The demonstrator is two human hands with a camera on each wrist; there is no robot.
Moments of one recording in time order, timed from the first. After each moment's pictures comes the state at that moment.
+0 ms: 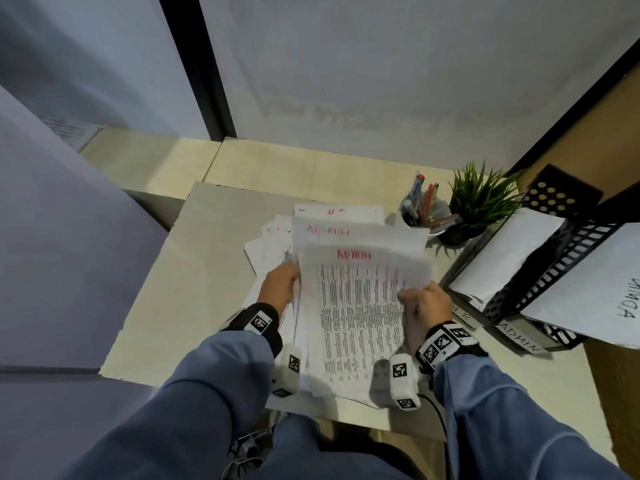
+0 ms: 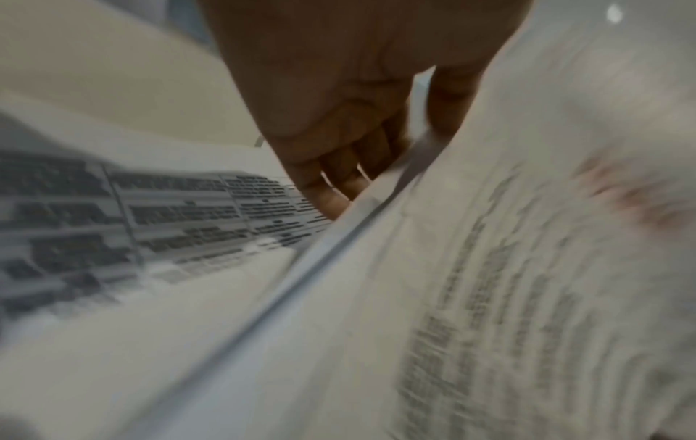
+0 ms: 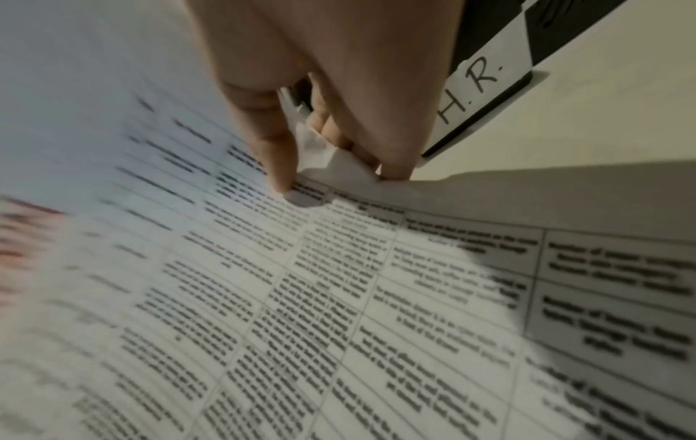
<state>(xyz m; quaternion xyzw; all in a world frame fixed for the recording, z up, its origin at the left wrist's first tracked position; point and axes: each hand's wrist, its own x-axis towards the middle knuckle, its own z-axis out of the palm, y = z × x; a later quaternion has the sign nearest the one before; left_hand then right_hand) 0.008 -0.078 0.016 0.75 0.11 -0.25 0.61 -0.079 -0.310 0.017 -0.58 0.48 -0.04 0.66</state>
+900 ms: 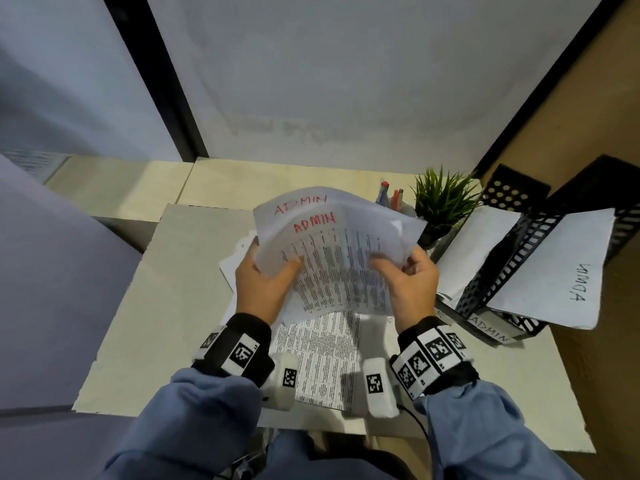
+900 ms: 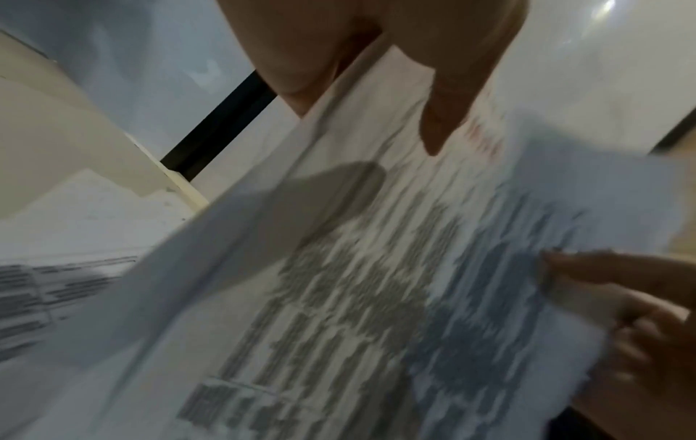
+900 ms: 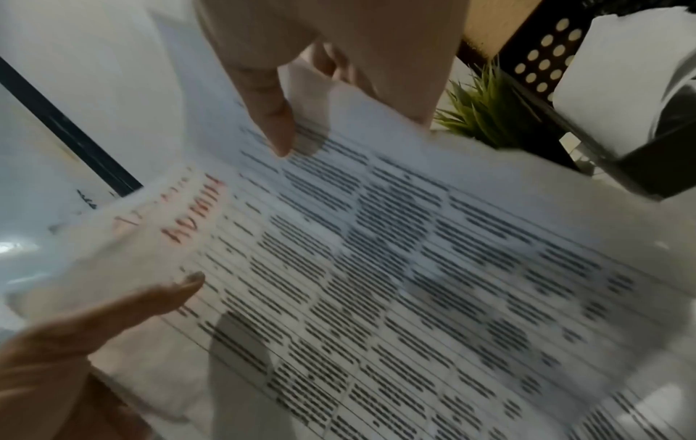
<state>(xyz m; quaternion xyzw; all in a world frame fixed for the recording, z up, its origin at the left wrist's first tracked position) -0.018 -0.105 0.094 0.71 0.00 -0.07 0.71 -0.084 -0.281 0.105 -0.63 0.25 -0.22 0.70</state>
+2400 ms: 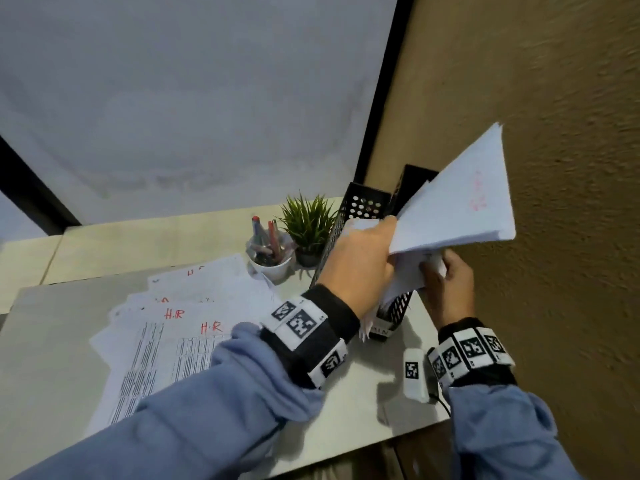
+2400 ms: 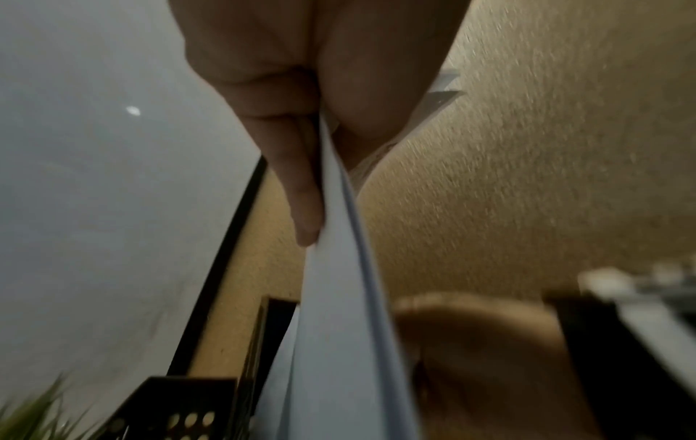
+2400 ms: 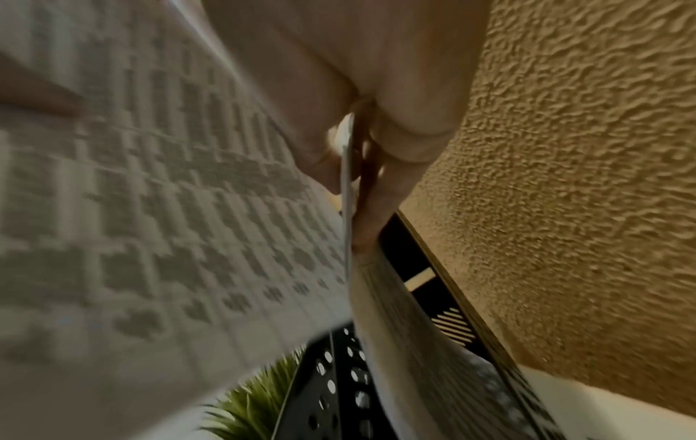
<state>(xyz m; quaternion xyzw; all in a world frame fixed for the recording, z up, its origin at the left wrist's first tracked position) -0.116 -0.355 0.213 0.79 -0.50 -0.01 0.35 -0.209 -0.483 0.144 -0.70 0.44 -0.31 0.48</state>
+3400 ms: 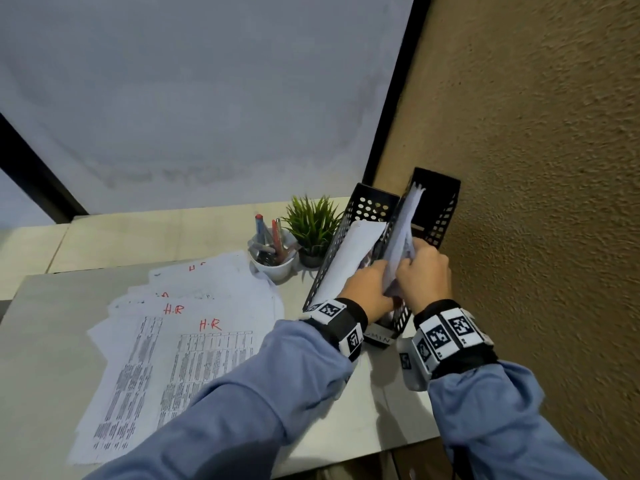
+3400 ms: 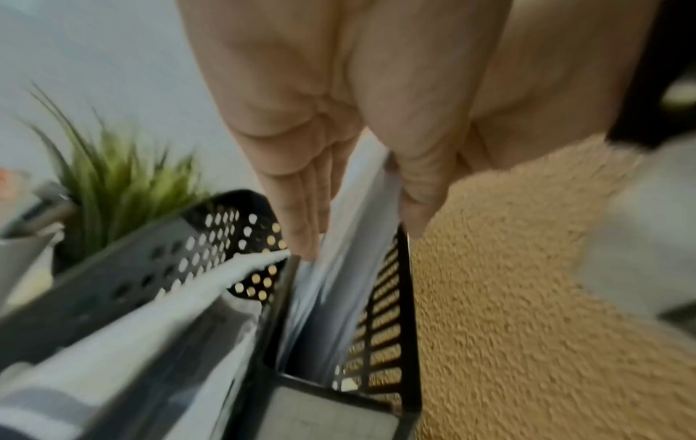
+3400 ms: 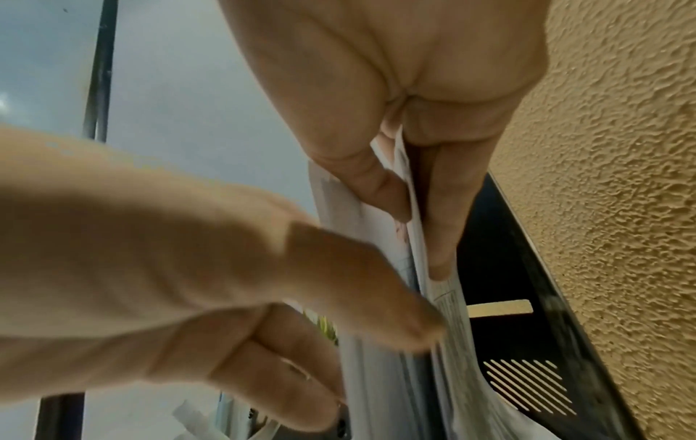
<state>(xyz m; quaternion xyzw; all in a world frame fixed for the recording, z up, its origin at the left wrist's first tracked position) -0.103 -0.407 0.114 0.81 -0.40 -0.26 0.34 -0.163 -0.482 0.155 -0.84 0.45 -0.16 0.25</state>
